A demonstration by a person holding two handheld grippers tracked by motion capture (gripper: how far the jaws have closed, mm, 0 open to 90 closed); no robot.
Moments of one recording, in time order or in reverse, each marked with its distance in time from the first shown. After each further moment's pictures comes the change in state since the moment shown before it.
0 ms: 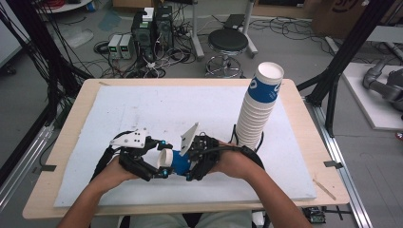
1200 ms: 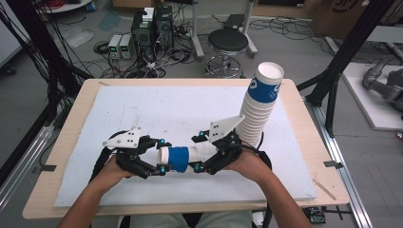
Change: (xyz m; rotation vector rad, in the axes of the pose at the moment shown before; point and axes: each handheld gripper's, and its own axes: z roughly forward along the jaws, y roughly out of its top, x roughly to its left) left arm 0.006 -0.007 -0.008 -0.114 -0.026 0.045; right arm -0.004 -0.051 -0.034 -0.490 -0.016 0.150
